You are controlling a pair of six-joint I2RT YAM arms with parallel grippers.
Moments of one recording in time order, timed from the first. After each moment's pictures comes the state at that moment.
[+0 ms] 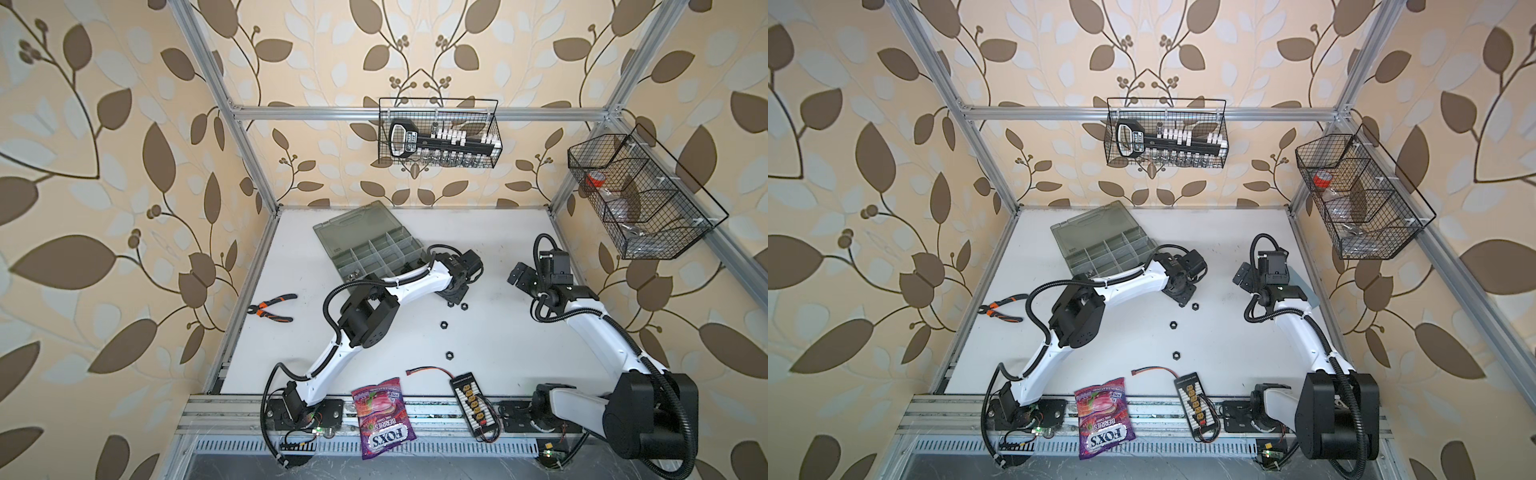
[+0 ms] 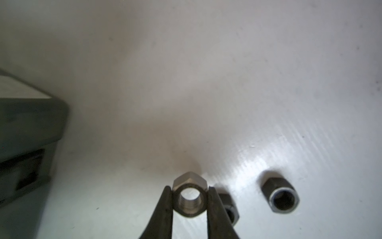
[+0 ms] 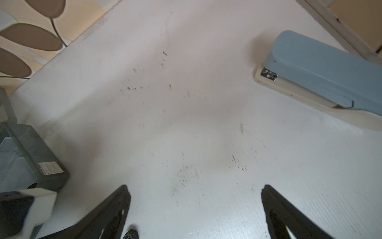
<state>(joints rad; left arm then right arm) -0.88 2.32 1.98 -0.89 -0.16 -0.31 -0.04 1.20 0.78 -0.43 0.12 0.56</state>
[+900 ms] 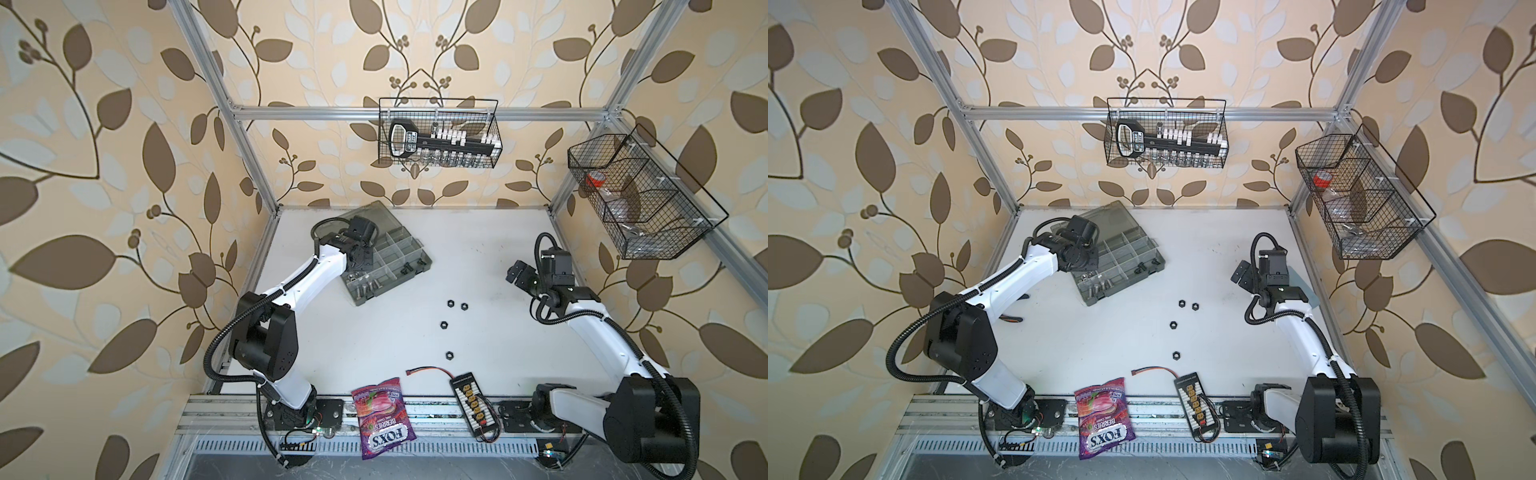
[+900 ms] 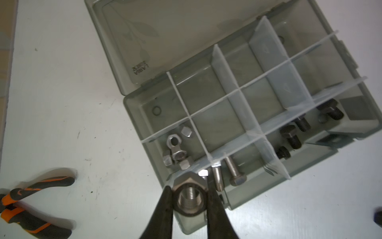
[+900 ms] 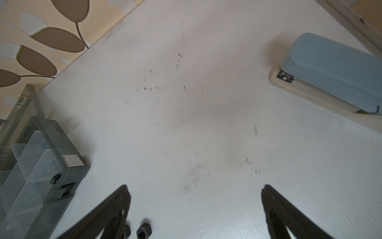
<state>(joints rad) -0.35 1.63 1.34 -0.77 -0.24 -0.40 -0.04 1.19 0.77 -0.40 0.06 0.56</state>
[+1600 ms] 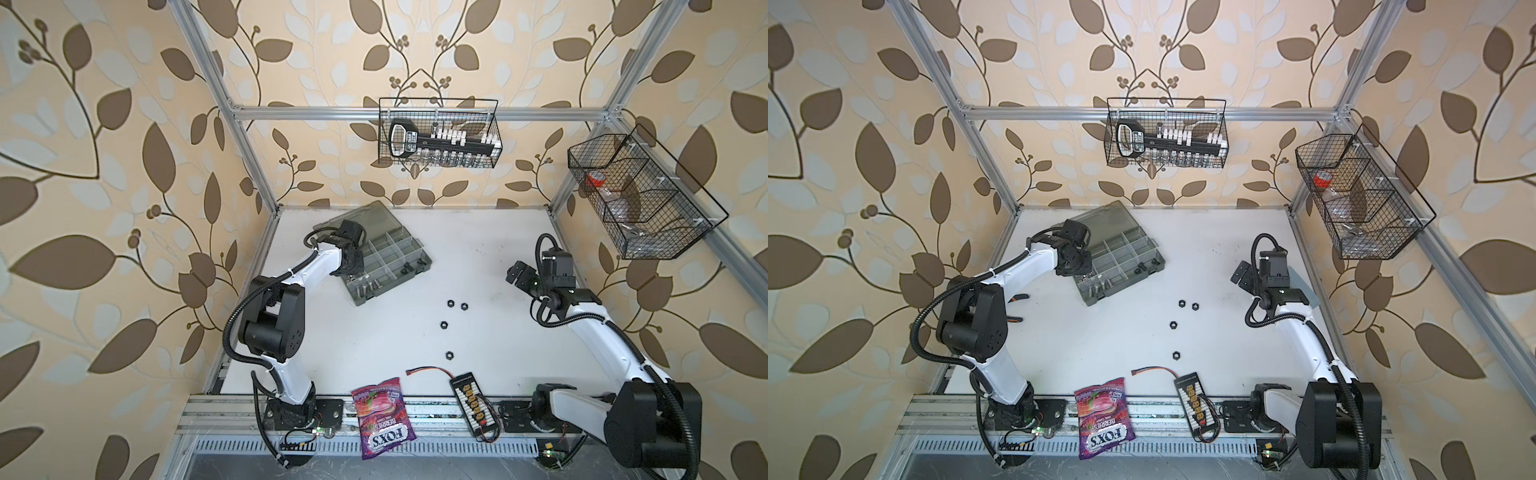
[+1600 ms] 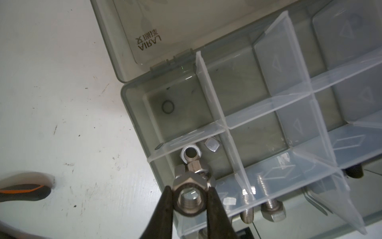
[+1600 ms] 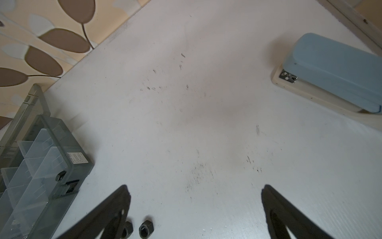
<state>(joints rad) -0.25 1.77 1.30 -0.70 -0.15 -0.40 -0.04 1.16 0.76 -0.40 0.06 0.56</state>
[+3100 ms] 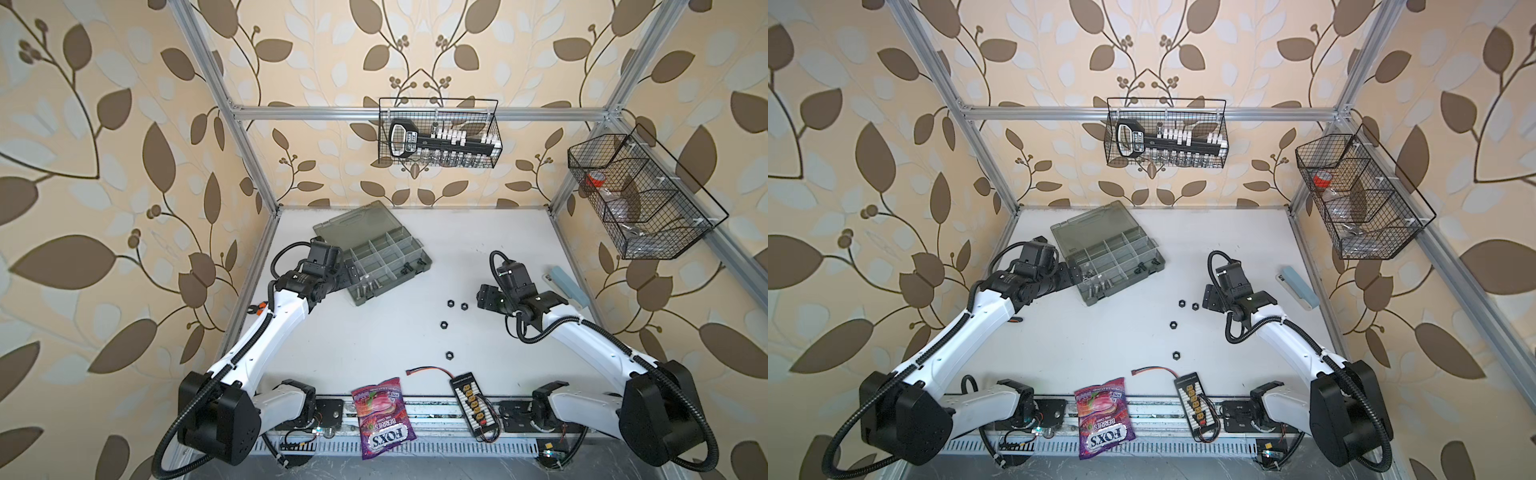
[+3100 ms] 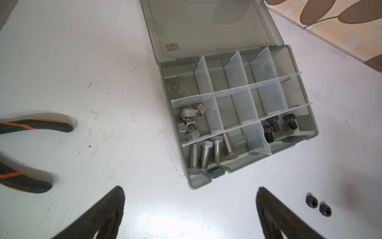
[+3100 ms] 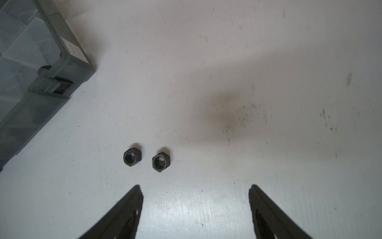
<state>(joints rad) -0.25 1.15 0.95 -0.66 -0.12 -0.60 0.32 1.21 0.71 -0.48 0.13 0.55</state>
